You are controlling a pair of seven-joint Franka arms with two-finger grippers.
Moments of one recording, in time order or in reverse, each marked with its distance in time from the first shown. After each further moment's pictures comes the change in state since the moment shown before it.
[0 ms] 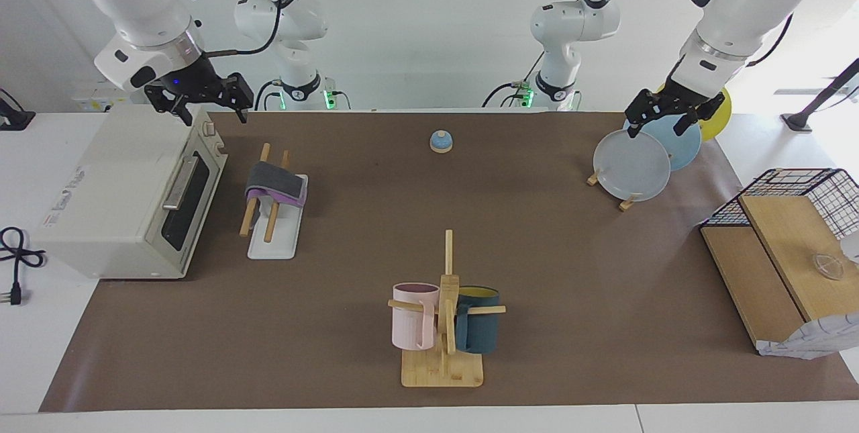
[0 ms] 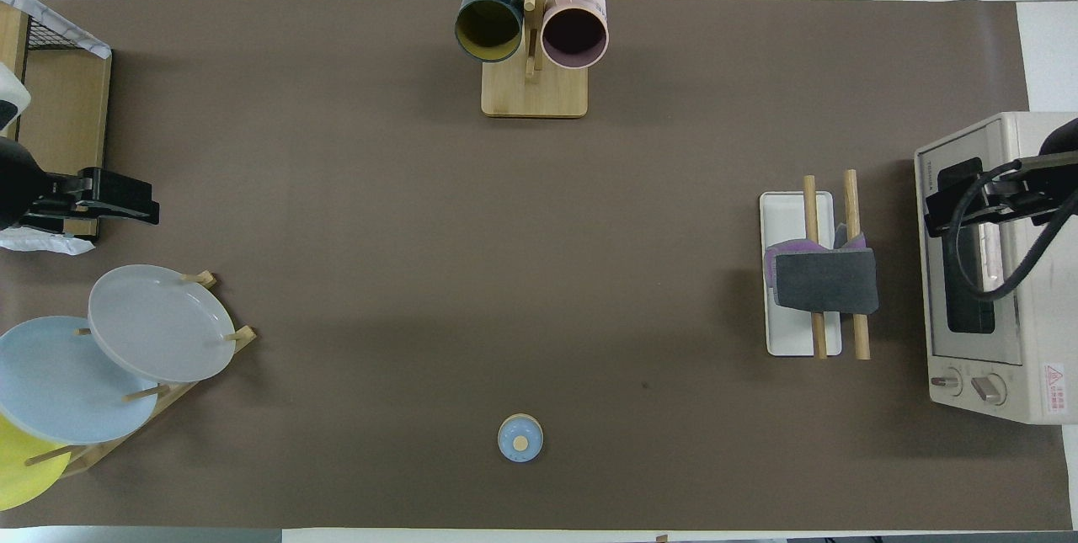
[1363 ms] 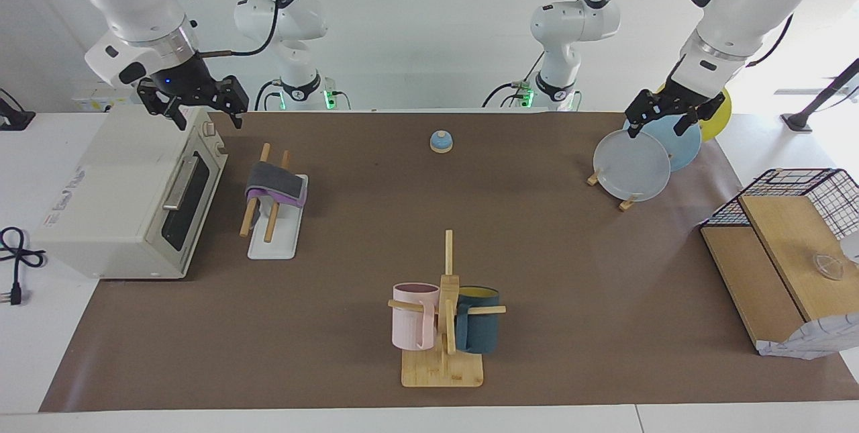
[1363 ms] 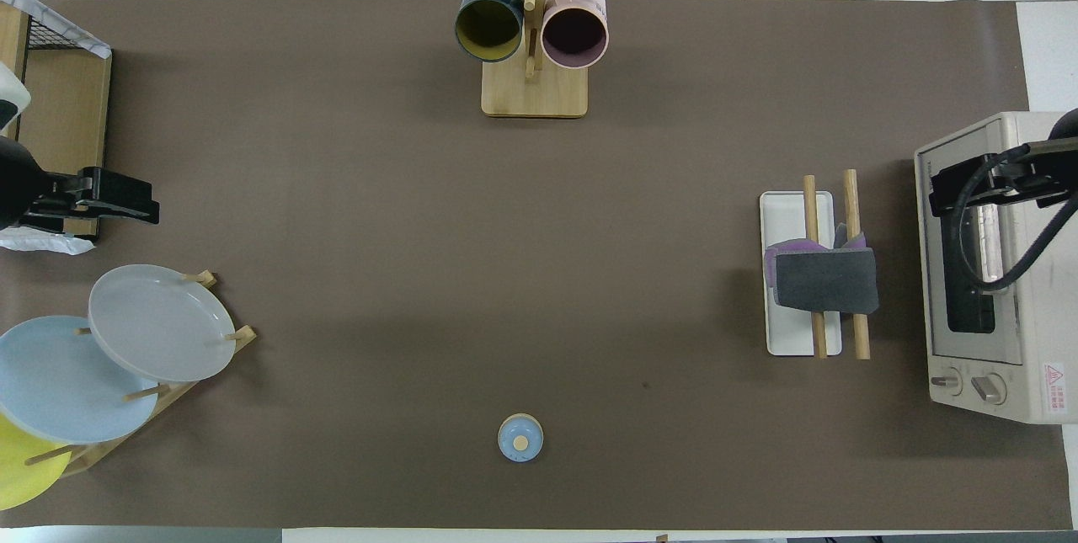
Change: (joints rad) left arm 0.000 0.000 0.000 0.000 0.000 0.000 0.000; right arm 0.031 -0.002 -0.035 -0.003 0.000 0.056 0.023
